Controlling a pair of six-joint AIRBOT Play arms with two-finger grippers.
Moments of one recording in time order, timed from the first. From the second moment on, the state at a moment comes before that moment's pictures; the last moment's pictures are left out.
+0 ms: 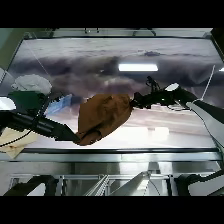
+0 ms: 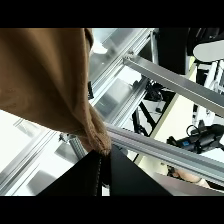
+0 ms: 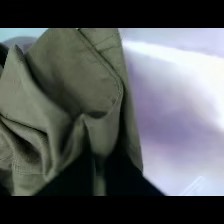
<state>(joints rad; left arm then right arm) 0.06 -1.04 0.74 0.68 -1.68 -1.06 0.15 -1.75 1.13 -0.48 0.93 1.10</state>
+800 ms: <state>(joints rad) 0.17 -0.99 1.60 0.65 -1.47 -1.12 -0.15 -0.94 1.38 -0.45 1.04 0.96</state>
